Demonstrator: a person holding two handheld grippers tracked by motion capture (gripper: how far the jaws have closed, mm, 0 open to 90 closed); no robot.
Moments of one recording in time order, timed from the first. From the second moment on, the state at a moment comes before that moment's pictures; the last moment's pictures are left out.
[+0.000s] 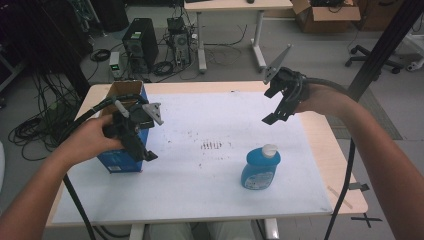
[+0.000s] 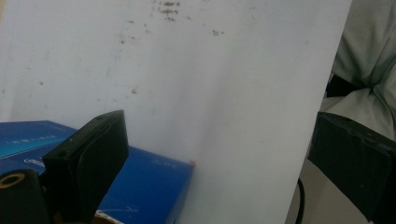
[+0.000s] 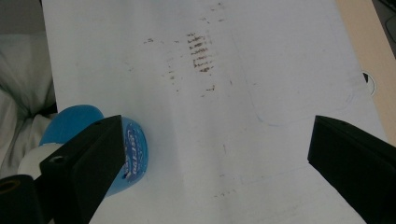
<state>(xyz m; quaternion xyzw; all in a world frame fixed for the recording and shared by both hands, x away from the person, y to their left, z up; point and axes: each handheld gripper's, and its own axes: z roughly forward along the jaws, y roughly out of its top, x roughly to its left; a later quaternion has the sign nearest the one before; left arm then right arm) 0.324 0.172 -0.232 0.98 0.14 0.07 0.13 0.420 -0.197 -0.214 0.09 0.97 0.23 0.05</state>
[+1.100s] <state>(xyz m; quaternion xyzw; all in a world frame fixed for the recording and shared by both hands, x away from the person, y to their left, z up) 0.323 0.172 -0.230 0.98 0.14 0.08 0.13 0.378 -0.221 -0.185 0.07 0.97 0.24 0.03</state>
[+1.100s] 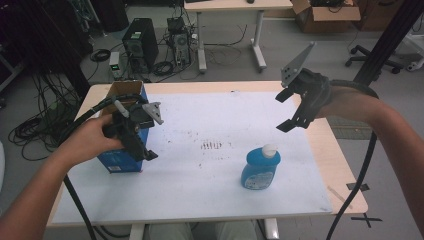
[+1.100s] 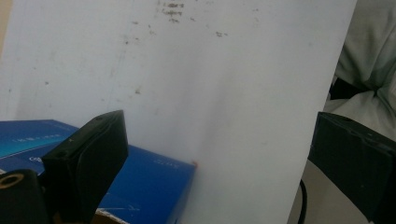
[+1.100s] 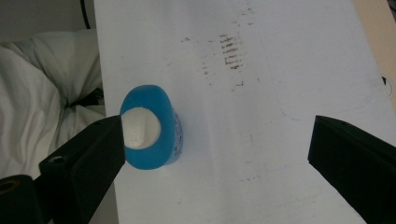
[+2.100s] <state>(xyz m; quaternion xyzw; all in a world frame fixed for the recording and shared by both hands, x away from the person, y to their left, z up) 0.323 0.168 -0.233 0.98 0.15 0.08 0.13 0.347 -0.243 -0.228 0.05 0.96 0.27 0.00</state>
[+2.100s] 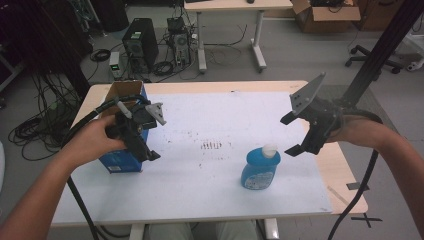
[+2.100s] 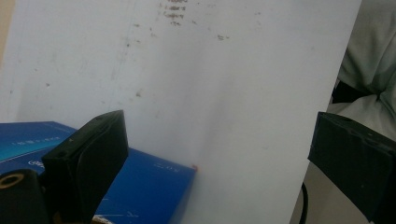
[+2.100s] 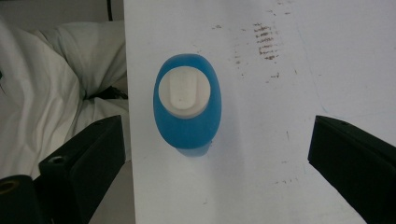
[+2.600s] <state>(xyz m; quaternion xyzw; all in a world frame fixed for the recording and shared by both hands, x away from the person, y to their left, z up) 0.323 0.165 -0.233 0.98 0.15 0.09 0.13 0.338 -0.253 -0.249 0.04 0.95 0.29 0.01</state>
